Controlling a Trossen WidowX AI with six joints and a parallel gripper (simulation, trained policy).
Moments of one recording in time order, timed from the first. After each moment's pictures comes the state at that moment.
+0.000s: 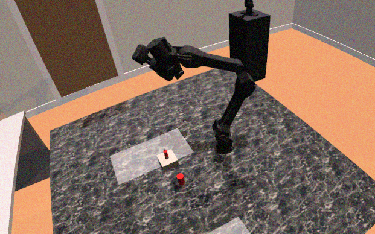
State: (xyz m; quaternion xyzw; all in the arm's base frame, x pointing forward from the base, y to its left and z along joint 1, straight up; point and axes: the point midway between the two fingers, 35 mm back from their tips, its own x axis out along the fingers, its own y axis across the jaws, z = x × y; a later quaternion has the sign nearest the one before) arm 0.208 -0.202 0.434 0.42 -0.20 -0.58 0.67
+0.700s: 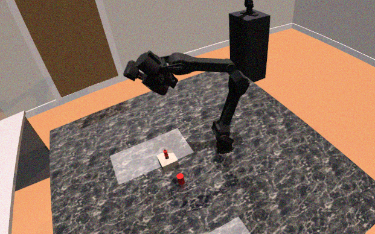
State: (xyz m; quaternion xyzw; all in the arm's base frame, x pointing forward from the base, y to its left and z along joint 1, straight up) arm 0.260 -0.177 0.391 0.46 -0.12 -0.55 0.68
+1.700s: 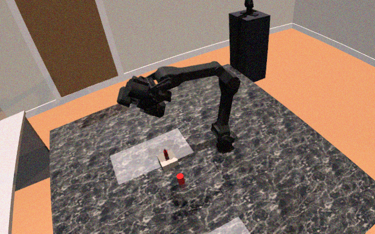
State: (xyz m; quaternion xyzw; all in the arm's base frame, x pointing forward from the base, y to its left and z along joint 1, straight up) arm 0.315 -0.123 0.321 0.52 0.01 -0.53 0.66
